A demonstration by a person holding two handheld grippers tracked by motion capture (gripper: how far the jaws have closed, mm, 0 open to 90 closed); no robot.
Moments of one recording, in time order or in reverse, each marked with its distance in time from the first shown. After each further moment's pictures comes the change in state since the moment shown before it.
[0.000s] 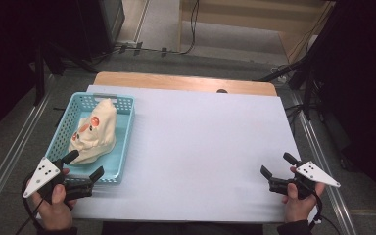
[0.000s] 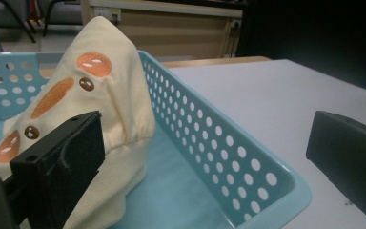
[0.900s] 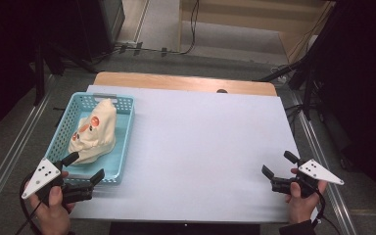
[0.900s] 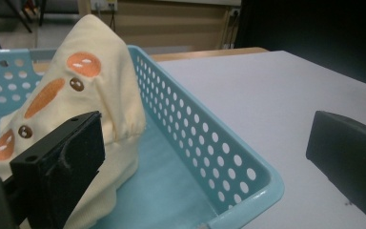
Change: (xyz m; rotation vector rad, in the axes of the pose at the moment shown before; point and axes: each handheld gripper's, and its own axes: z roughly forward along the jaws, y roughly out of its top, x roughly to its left) left arm -0.012 0.013 -0.007 0.068 0.009 0.015; right arm -0.002 0.010 -0.004 0.002 0.049 -0.010
